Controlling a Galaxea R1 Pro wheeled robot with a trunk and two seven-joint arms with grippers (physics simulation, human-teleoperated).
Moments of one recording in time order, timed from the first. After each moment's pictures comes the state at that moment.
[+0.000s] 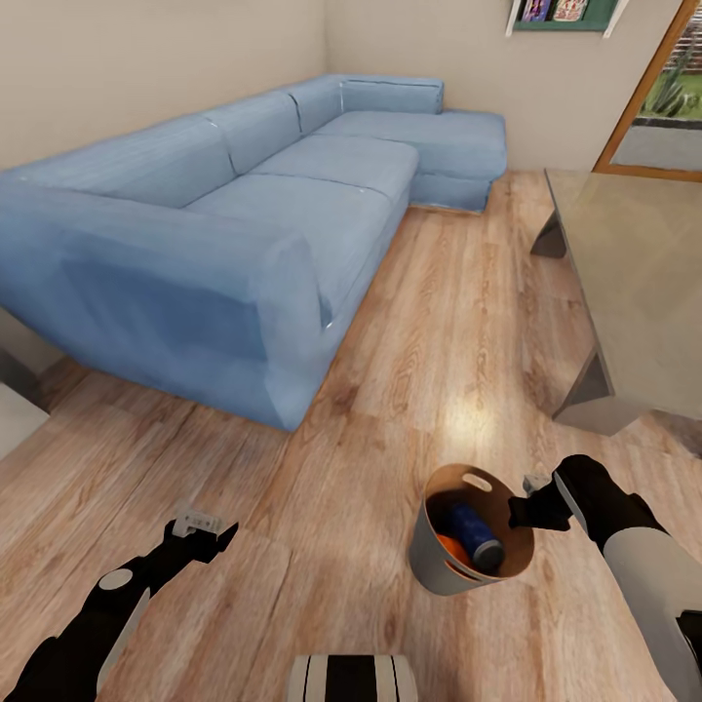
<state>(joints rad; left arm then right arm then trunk) -0.38 0.21 0.03 -0.96 0.01 0.09 -0.37 -0.89 -0.28 -0.03 -0.55 0.16 1.05 0.48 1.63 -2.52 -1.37</state>
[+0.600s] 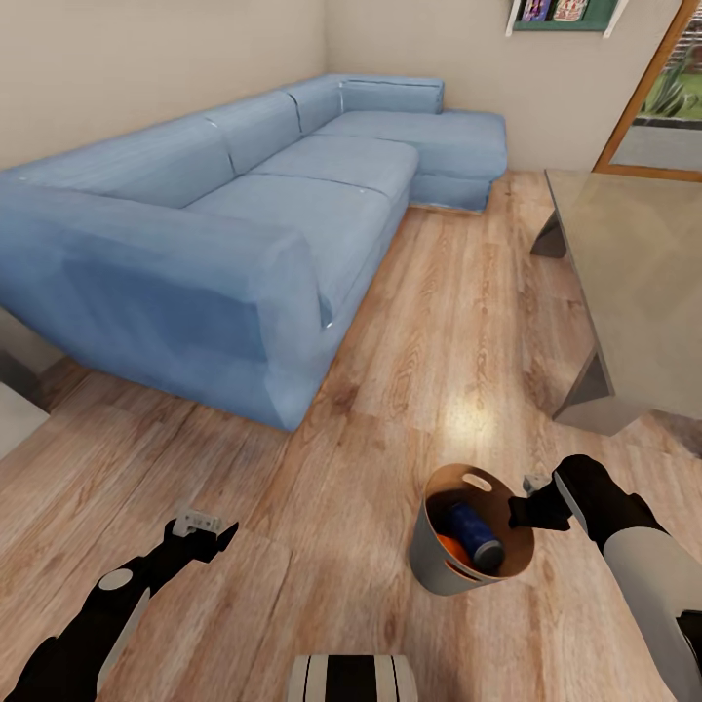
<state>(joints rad) -0.38 0.21 0.02 -0.96 0.01 0.09 -0.37 -0.89 -0.28 -0.03 -0.55 0.16 1.05 0.48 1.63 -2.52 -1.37</state>
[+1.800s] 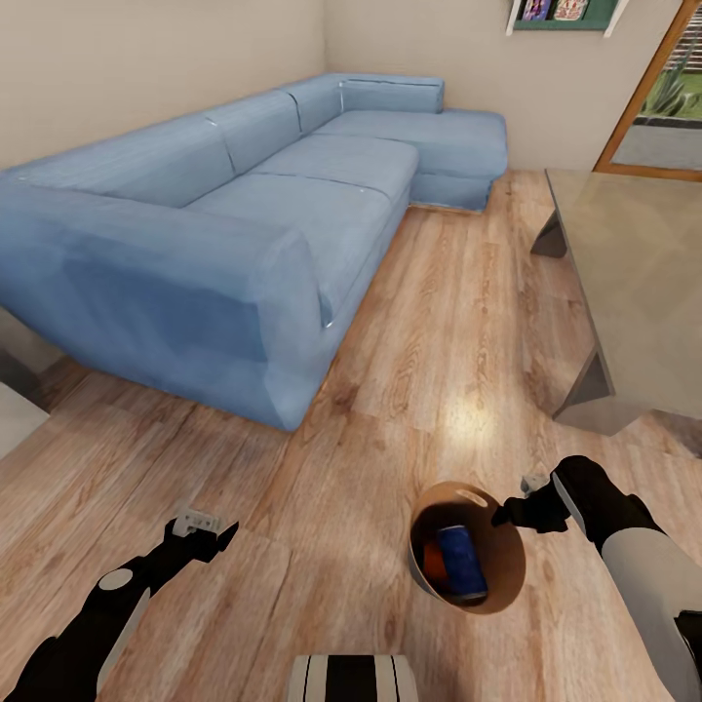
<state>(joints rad) -0.38 0.21 0.02 -0.96 0.01 0.08 -0.37 -0.89 -0.27 -0.04 -0.55 0.16 1.05 0.49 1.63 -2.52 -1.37</state>
